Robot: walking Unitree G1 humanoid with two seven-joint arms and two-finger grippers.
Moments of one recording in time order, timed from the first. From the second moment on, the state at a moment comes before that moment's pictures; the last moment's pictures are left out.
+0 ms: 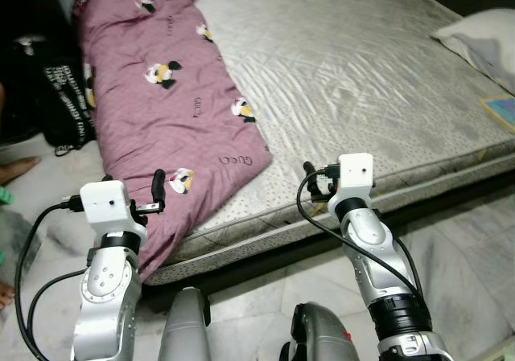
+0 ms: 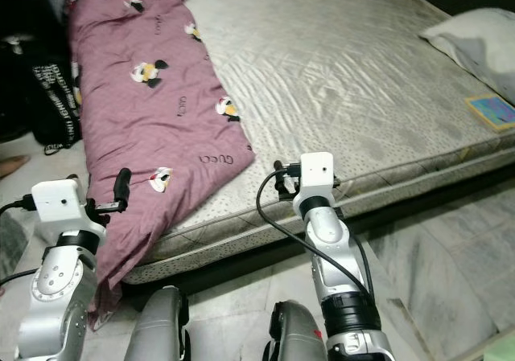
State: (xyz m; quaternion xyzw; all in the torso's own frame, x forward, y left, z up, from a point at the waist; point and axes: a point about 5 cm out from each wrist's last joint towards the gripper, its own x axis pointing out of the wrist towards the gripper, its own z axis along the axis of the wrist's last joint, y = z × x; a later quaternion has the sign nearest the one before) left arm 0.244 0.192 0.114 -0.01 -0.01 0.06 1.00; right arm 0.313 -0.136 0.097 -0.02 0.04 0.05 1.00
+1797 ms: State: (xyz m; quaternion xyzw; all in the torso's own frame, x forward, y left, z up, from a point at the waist) left arm 0.278 0.224 0.119 -0.02 0.00 0.15 0.99; right arm 0.291 -0.171 0.104 -0.06 0.04 0.03 1.00
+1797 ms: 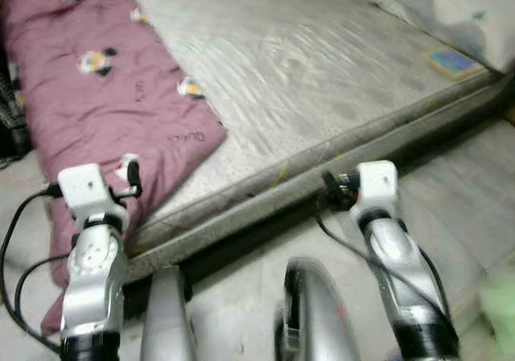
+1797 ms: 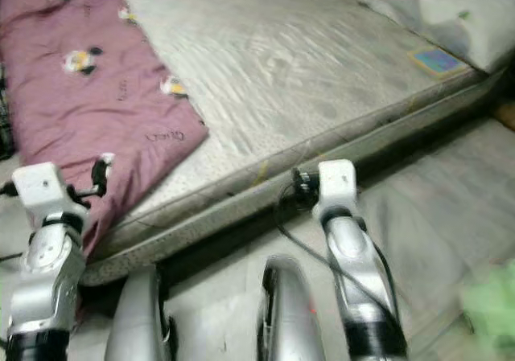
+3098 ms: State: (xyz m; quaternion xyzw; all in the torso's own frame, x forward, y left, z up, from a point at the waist) left arm 0.342 0.145 0.079 0.10 0.15 -0.08 0.98; right arm 0.259 -0.193 0.106 -0.08 0.10 0.02 0.99
